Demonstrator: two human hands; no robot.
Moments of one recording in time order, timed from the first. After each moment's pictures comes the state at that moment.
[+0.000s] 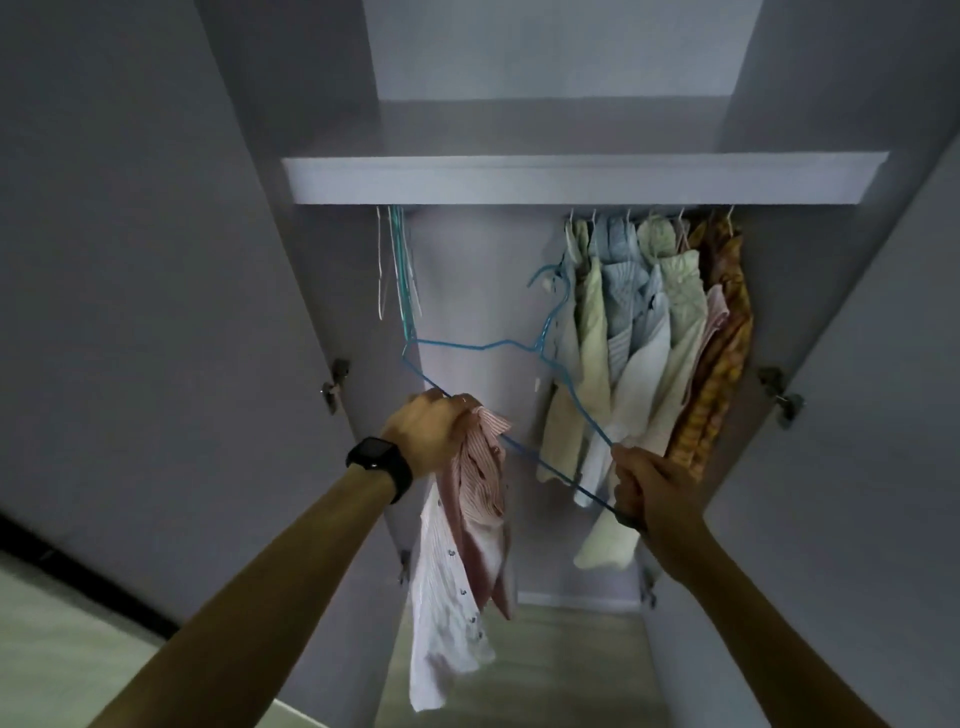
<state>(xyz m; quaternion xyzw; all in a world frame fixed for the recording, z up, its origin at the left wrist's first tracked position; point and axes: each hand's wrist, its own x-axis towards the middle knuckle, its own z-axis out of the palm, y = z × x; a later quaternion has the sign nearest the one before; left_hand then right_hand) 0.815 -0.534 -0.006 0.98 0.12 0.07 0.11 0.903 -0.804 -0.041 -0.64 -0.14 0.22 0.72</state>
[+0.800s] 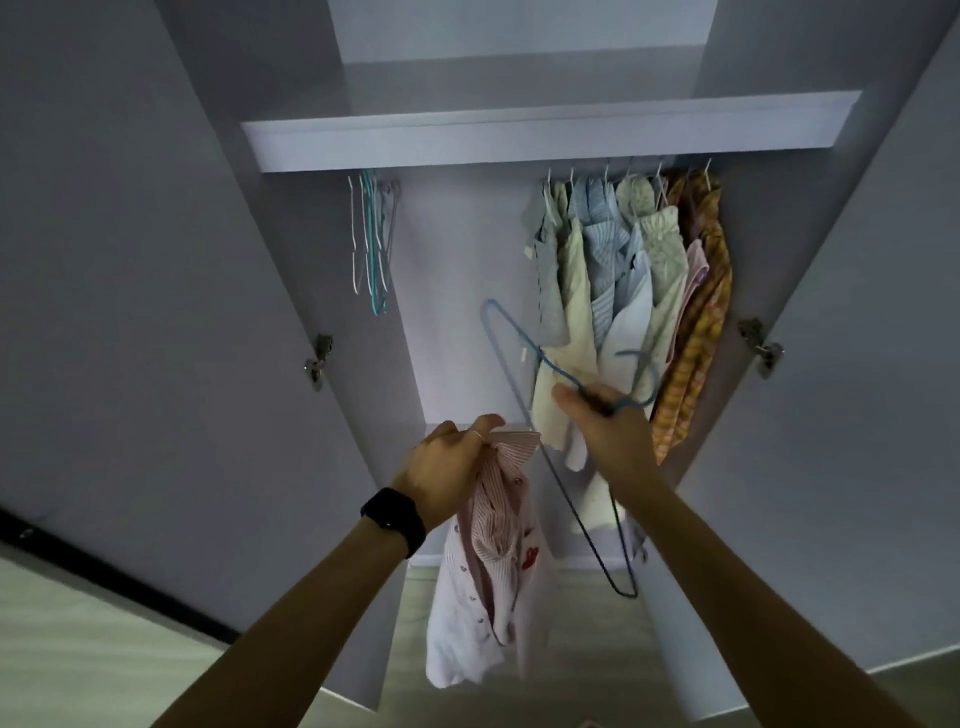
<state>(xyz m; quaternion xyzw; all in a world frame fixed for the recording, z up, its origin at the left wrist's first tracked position) 0.771 -0.593 -0.053 0.98 0.05 0.09 0.14 0.891 -0.768 -0.039 -0.75 -0.13 0.08 0.64</state>
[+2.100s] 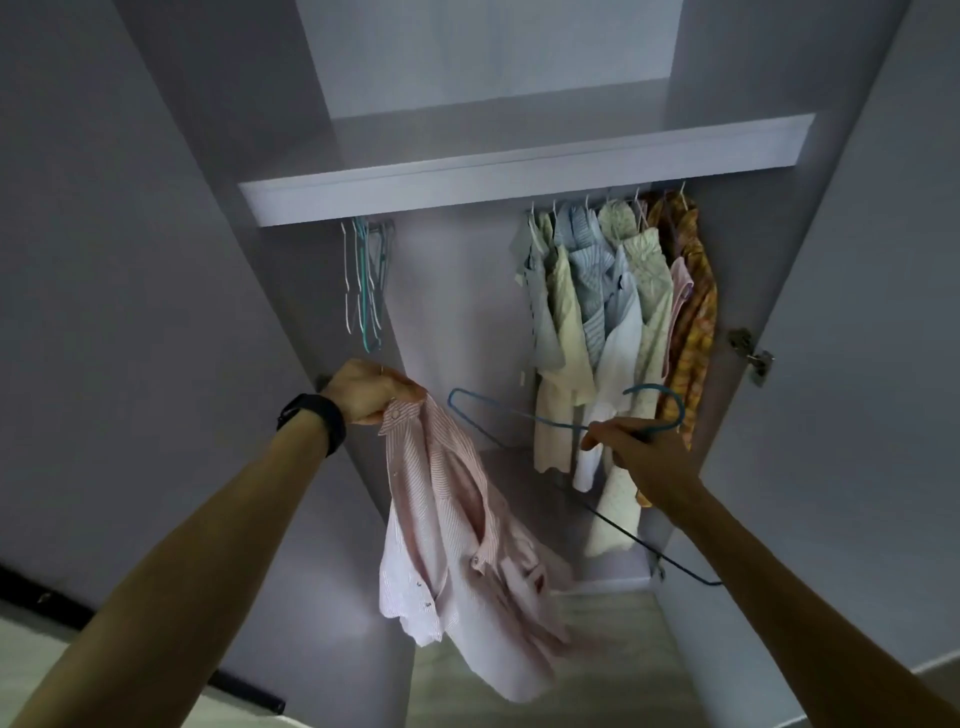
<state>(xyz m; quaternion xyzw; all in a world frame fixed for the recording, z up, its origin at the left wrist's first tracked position) 0.813 -0.486 0.042 0.80 0.32 0.03 0.50 0.904 -0.810 -0.035 -0.77 -0.21 0.09 0.60</state>
